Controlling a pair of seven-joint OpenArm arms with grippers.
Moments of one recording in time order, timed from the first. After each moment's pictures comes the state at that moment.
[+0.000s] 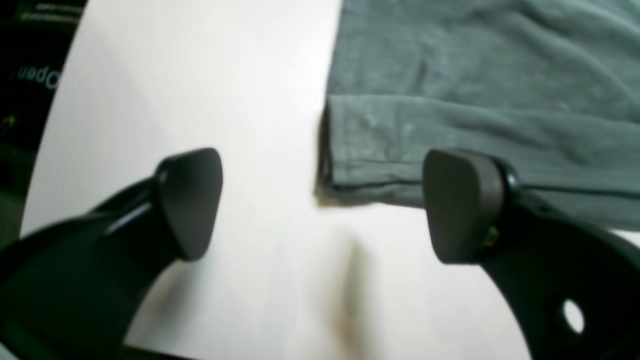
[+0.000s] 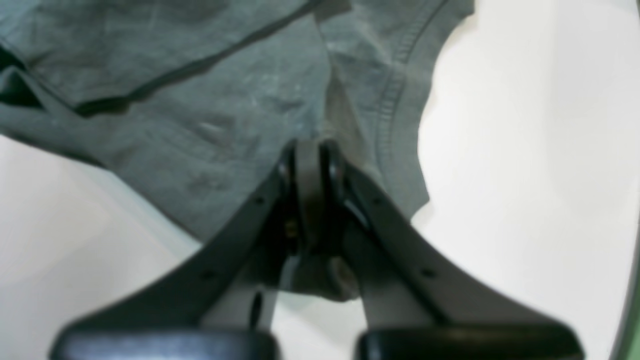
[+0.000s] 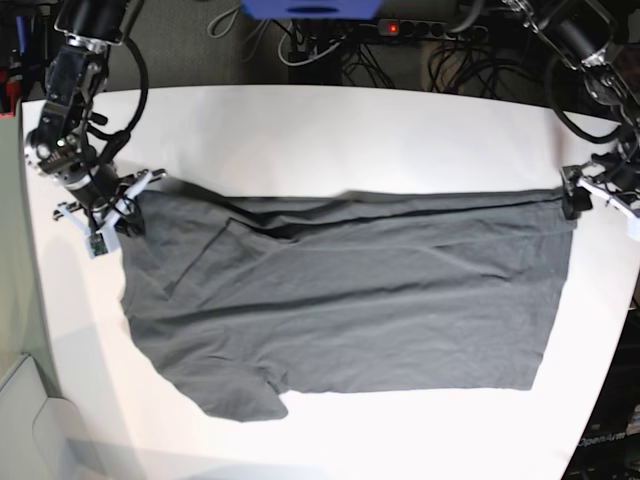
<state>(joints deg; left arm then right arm) 0.2 -13.8 -48.4 85.0 -16.3 -37.7 51.3 -6.2 7.6 24.7 93.0 4.9 40.1 -36.4</state>
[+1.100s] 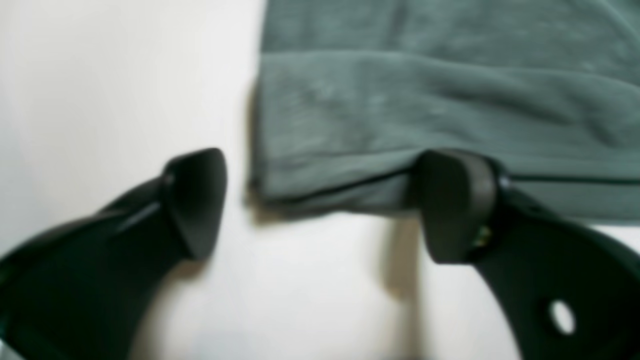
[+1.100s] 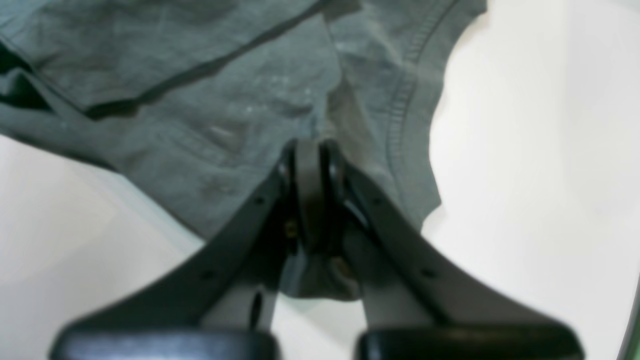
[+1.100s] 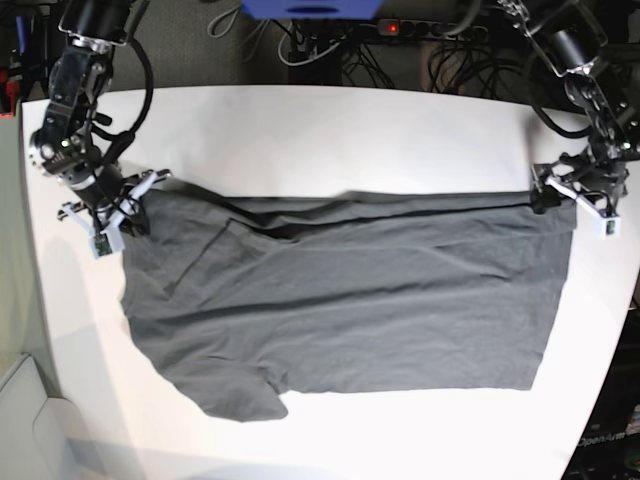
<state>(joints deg) -1.5 -13.8 -40.4 72.8 -11.6 -37.8 42.5 -6.0 7.1 24.6 92.8 4.7 40.1 -36.6</state>
